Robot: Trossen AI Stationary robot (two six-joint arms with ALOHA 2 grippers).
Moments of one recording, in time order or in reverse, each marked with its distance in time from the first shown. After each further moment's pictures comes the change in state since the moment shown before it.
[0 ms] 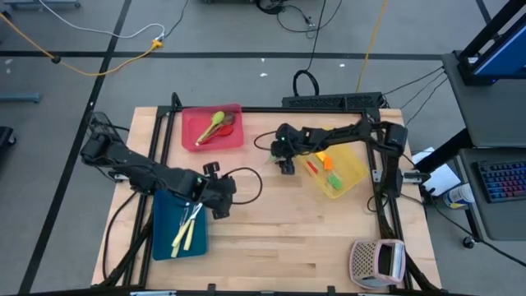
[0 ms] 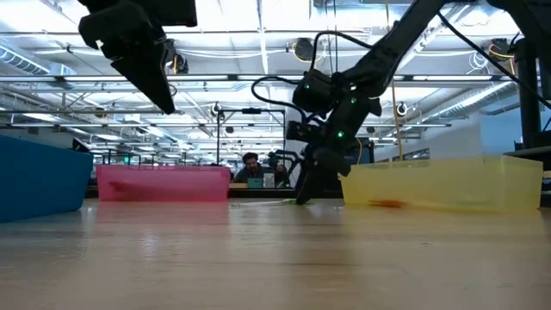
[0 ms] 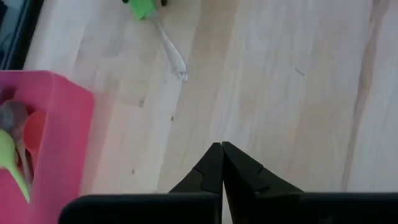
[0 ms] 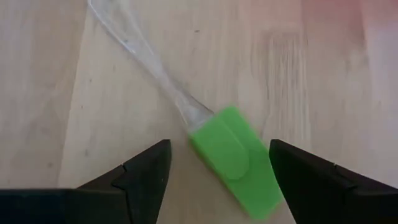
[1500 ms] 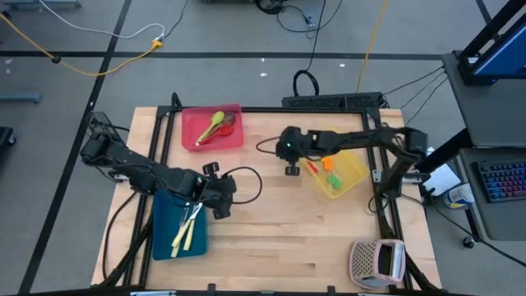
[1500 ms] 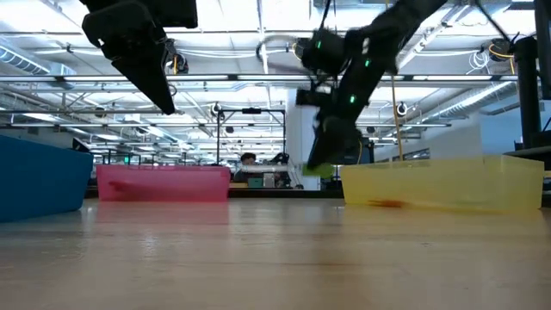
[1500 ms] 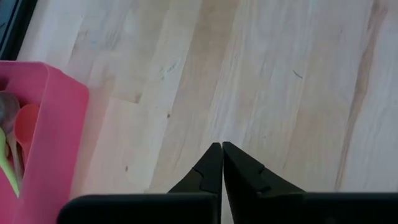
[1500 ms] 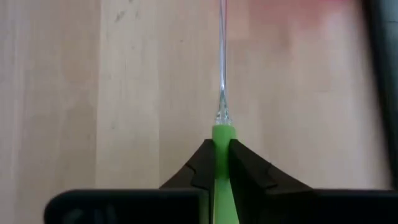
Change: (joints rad) left arm -0.001 0.002 0.000 0.006 0.009 -0.040; right arm 0.094 -0.187 -0.005 -0.179 0.183 0.105
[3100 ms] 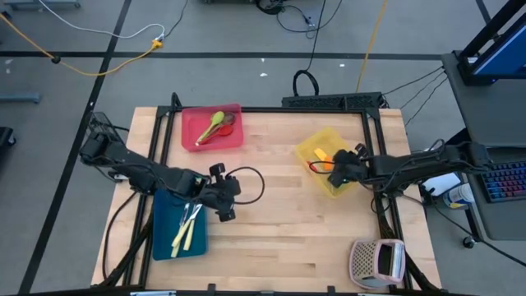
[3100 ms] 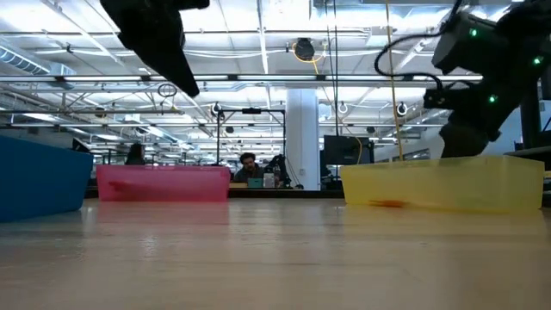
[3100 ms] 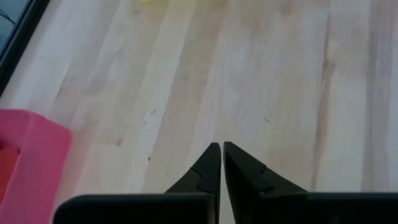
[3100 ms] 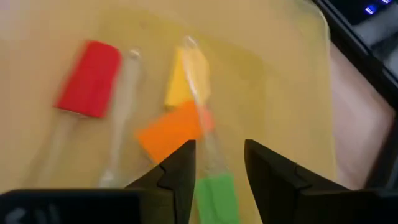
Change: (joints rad) left arm -0.006 -0.009 0.000 0.174 0.001 0.076; right arm 0.271 -0.748 -0.655 -0.320 0.559 0.884
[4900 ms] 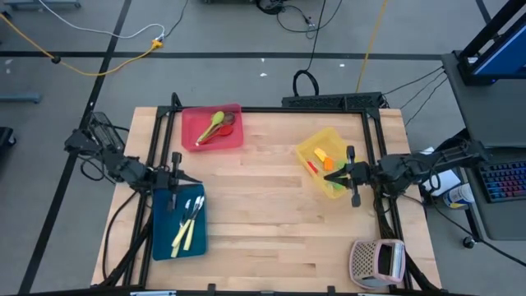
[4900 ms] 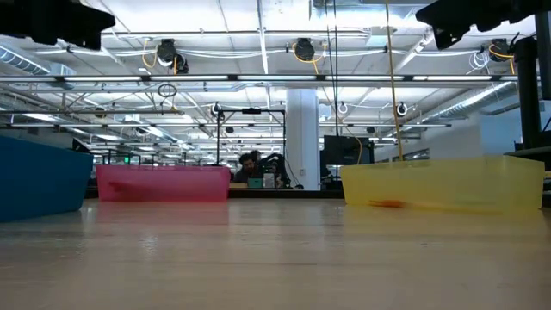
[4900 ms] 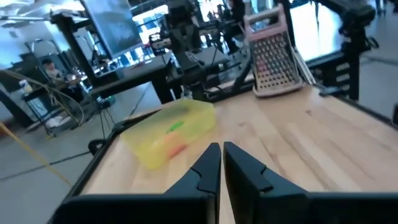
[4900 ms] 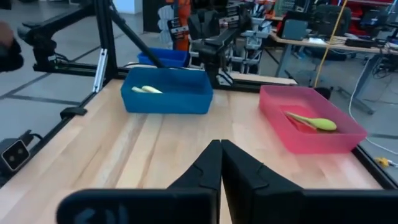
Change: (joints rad) left arm -0.165 -1.147 -0.788 0.594 0.005 0.671; right arm 0.259 -0.440 0.071 0.501 -0.418 -0.598
